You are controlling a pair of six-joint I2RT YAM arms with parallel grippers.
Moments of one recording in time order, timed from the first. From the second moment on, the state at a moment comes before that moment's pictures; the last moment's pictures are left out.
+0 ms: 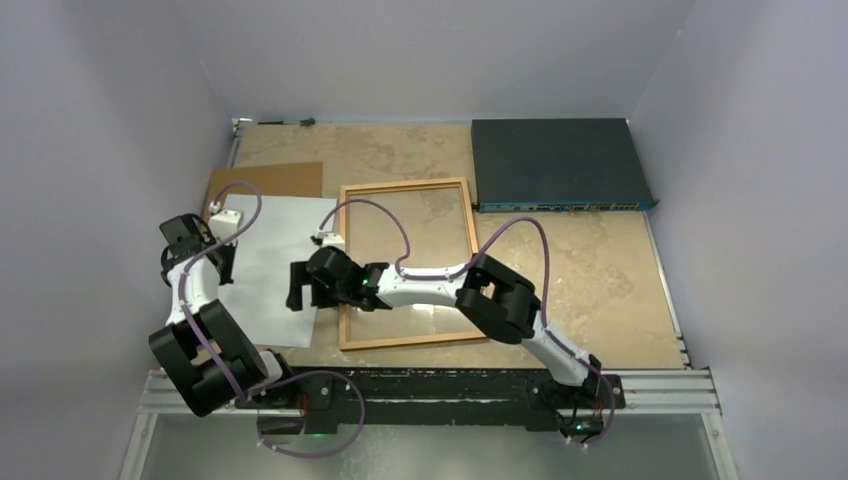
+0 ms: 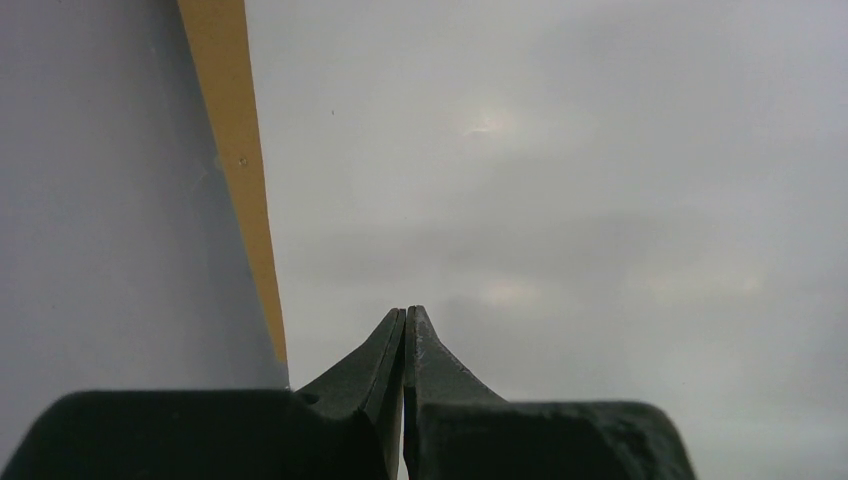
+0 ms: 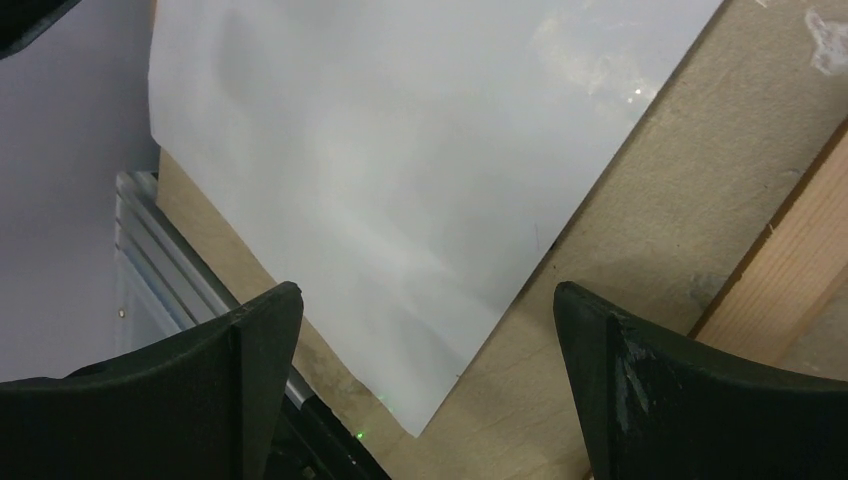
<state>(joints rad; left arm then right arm) 0.59 1.27 0.76 -0.46 0.16 0.66 1.21 2.29 1.70 -0.06 0.06 0.93</state>
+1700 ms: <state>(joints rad) 0.59 1.36 0.62 -0.31 0.16 0.93 1.20 2.26 1.61 0.02 0.00 1.17</state>
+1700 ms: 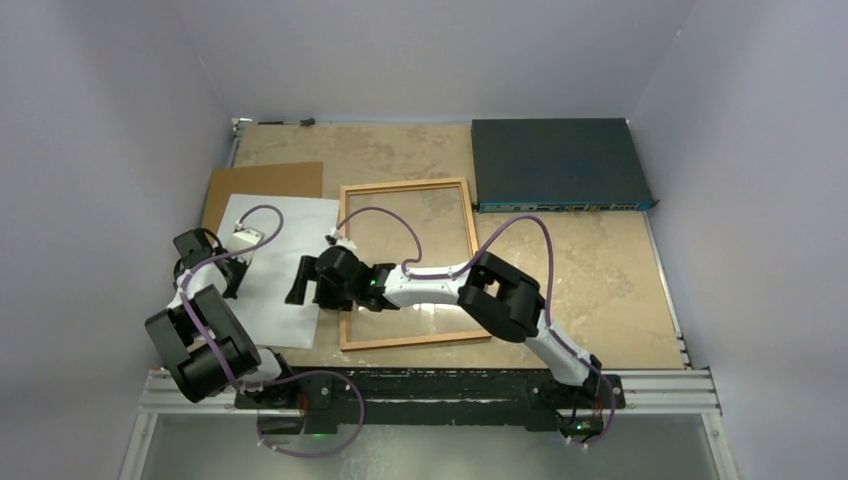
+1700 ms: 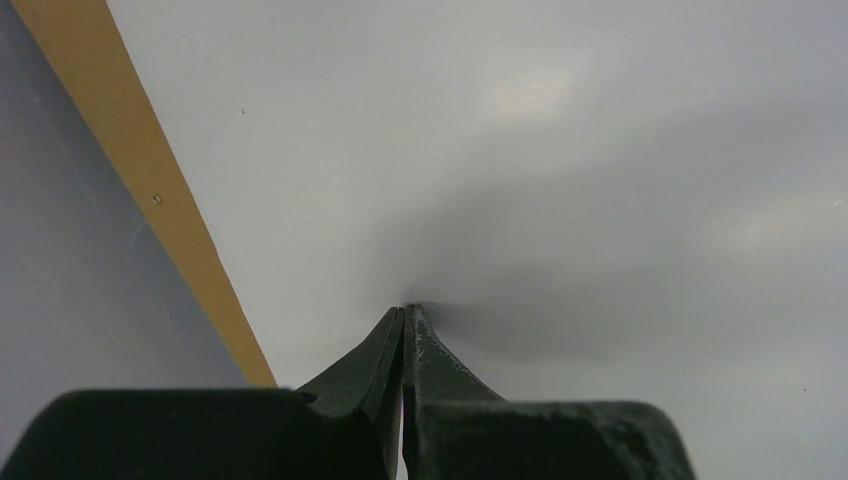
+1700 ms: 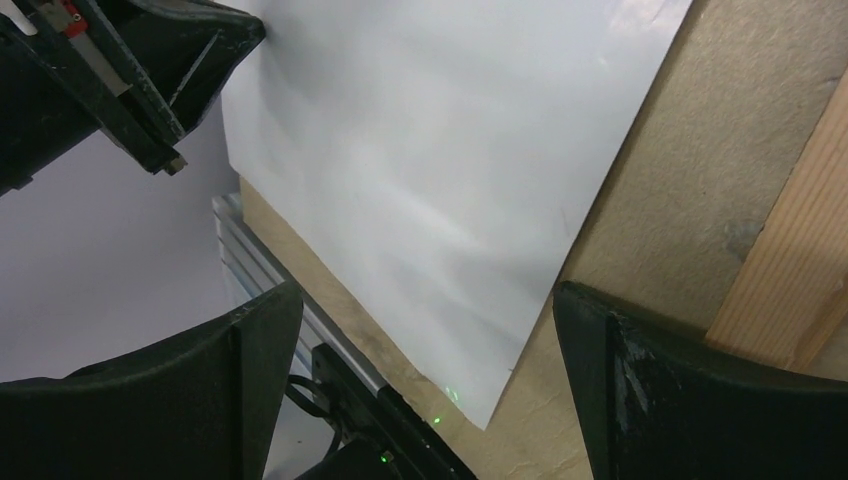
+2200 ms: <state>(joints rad) 0.59 1.33 0.60 -0.36 0.18 0.95 1.19 2.23 1.46 0.28 -0.07 1.24</state>
